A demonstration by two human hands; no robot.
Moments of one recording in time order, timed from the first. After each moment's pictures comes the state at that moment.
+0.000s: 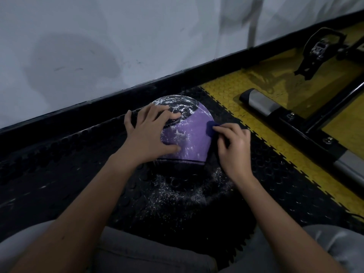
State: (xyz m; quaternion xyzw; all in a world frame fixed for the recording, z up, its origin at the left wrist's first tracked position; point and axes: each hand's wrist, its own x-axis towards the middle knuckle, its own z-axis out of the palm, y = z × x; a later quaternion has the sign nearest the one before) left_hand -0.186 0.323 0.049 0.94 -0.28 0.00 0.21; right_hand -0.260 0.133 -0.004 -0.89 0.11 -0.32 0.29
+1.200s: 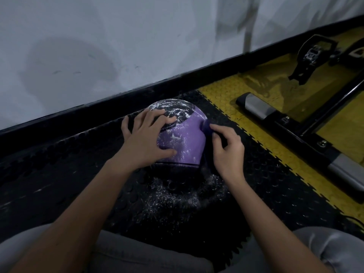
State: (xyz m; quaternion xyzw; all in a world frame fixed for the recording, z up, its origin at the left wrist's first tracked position) left_hand -0.186 0.325 0.045 0.94 -0.27 0.00 0.21; right_hand -0.254 0.142 -0.002 -0.83 0.14 -0.32 0.43
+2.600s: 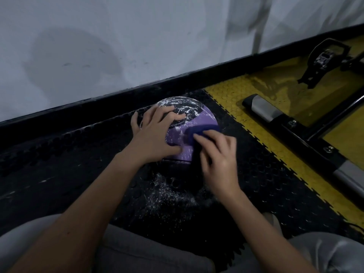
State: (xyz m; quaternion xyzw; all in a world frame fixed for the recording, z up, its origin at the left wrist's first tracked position) left_hand -0.184 0.325 0.043 0.93 -0.28 0.00 0.23; right_hand -0.268 0.169 -0.008 -0.90 -0.03 -0.37 0.24
